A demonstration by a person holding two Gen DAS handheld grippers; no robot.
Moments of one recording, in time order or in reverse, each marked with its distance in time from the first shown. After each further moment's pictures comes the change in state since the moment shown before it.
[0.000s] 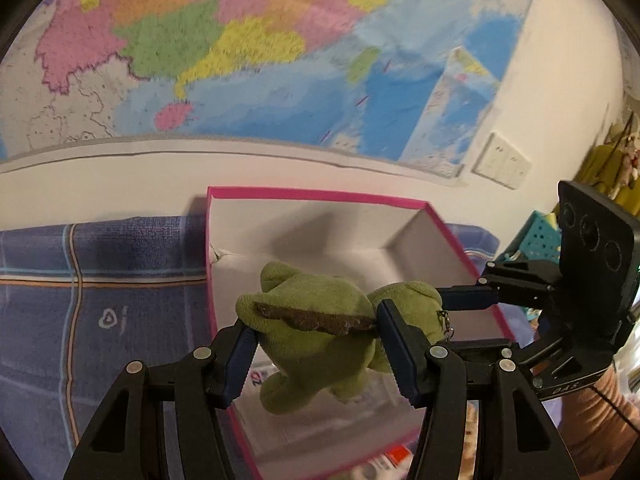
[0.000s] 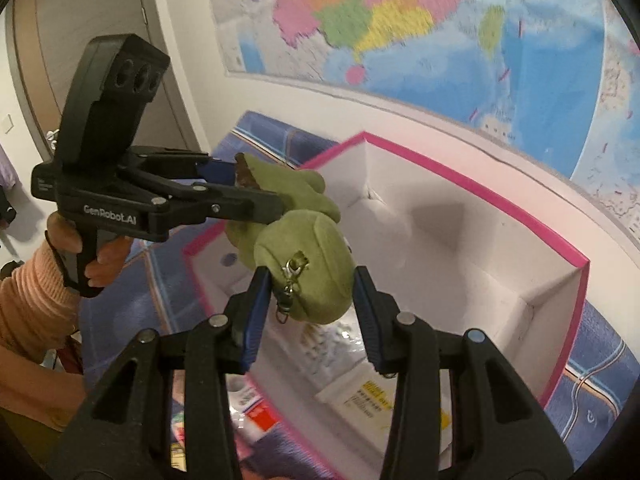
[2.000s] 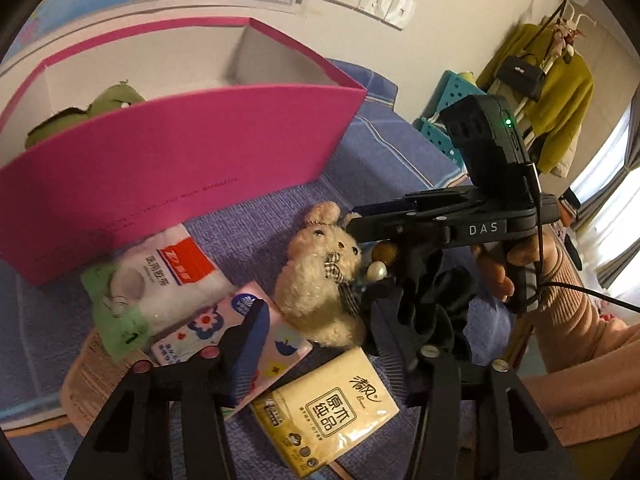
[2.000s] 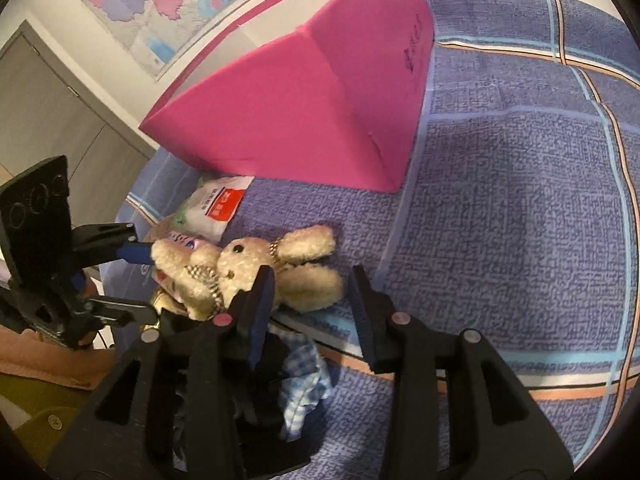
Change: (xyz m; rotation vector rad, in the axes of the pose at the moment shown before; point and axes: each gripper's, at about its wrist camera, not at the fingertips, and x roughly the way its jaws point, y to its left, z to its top) left arm 0.014 -0.140 -0.170 0.197 0.302 -0.219; right arm -0.054 -0.027 -0.220 0.519 0.067 0.056
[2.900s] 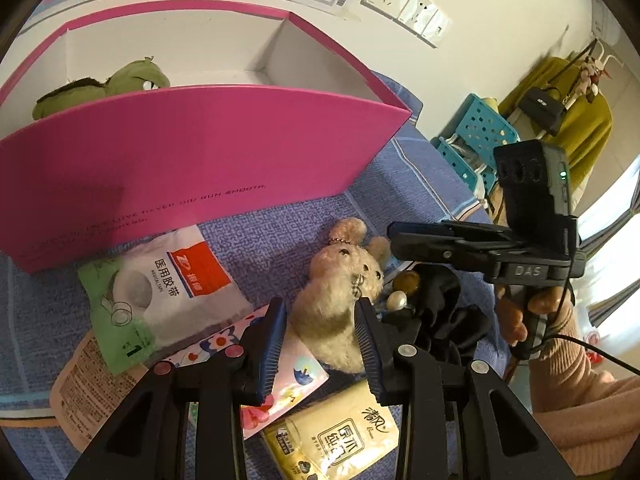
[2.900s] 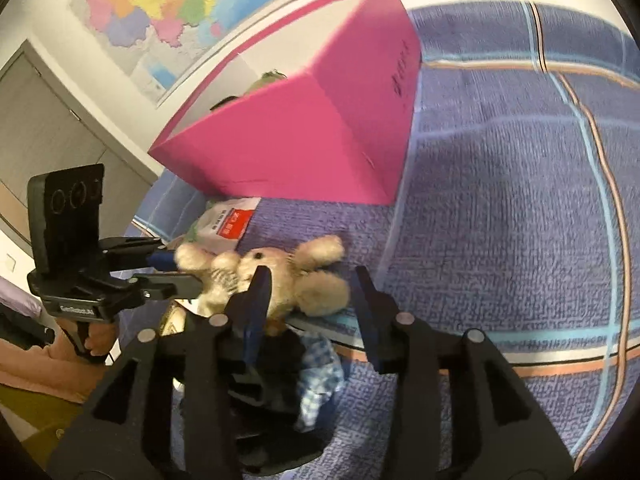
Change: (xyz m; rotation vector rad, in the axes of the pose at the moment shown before) left arm 0.014 0.019 0.015 -0.127 -0.014 -0.016; right arm -0.018 -0.002 -0.010 0.057 -0.084 0.002
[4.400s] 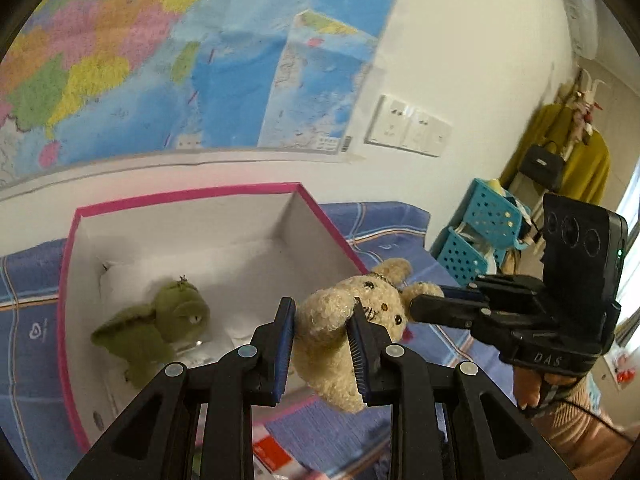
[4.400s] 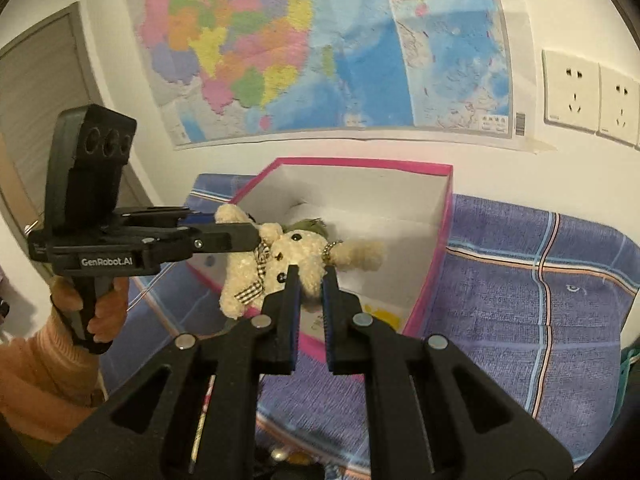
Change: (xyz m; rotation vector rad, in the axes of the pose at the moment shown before) left arm -0.065 0.003 0.141 0.084 -0.271 0.079; right arm -0.049 0.082 0.114 -0.262 -0.229 -0.096
